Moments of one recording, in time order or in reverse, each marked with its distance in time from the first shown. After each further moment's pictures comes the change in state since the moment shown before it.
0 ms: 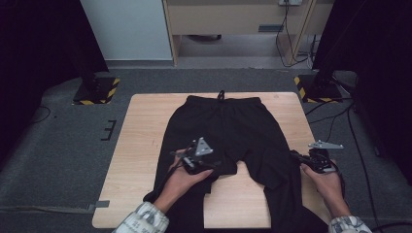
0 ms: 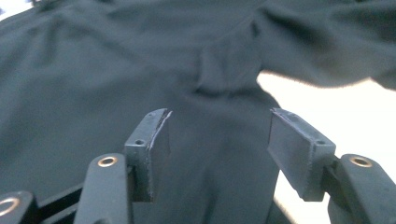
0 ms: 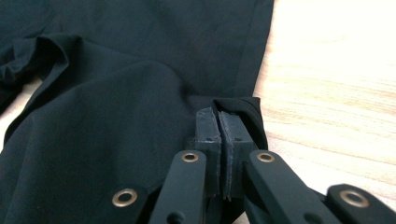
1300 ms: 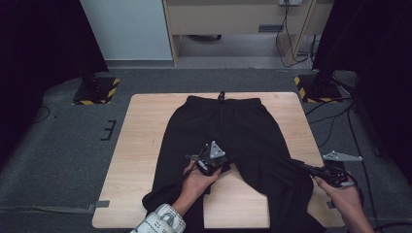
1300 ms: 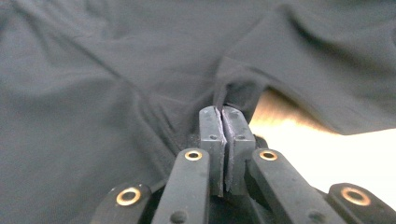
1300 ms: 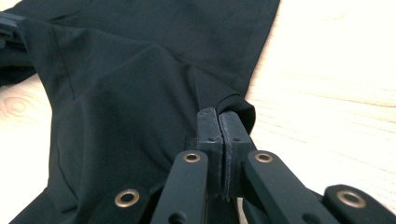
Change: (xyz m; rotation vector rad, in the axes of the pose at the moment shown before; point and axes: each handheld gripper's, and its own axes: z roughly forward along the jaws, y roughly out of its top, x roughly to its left) left arm -0.007 -0.017 0.027 -0.021 0.013 -0.062; right arm 0.007 -0.019 -0.057 0.006 0.068 -0.001
